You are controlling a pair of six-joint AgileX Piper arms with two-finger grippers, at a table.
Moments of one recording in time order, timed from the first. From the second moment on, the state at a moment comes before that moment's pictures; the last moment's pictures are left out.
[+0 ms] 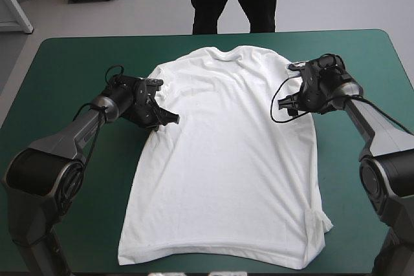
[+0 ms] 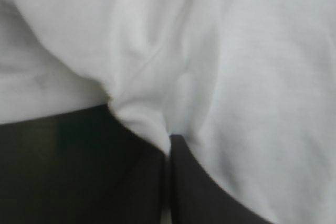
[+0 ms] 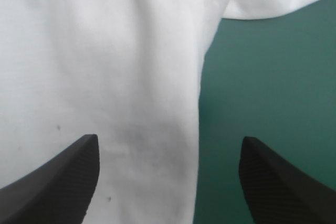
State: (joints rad) left arm -0.30 1.95 -1.44 -0.03 0.90 -0.10; right arm 0.20 1.89 -1.56 -0.14 1.02 0.17
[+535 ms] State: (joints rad) left arm -0.30 1.95 -1.44 -0.03 0.90 -0.09; right arm 0.17 2.01 -1.59 -0.02 1.01 0.13
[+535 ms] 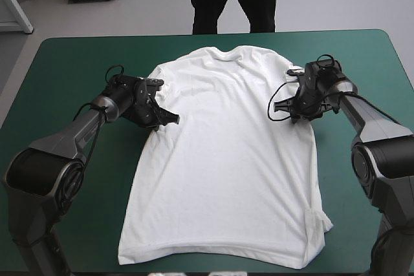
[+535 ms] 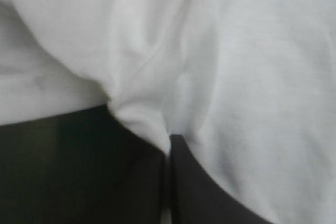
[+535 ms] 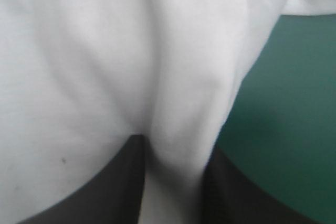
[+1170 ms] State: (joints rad) left arm -0.30 1.73 -1.40 0.13 0.87 -0.06; right arm 0.13 1.88 -1.70 0.06 1.10 0.08
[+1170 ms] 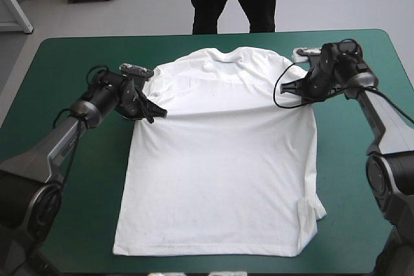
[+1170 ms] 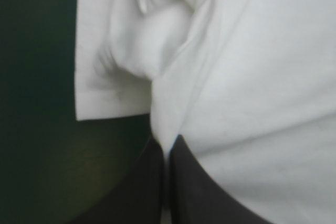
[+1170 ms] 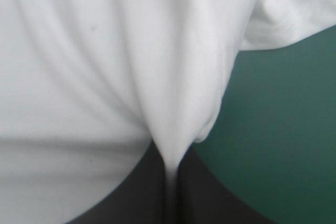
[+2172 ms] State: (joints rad) left arm -0.30 1.25 -1.83 0.00 0.99 -0.06; right arm 0.11 1.37 -1.95 0.36 1.16 -0.03
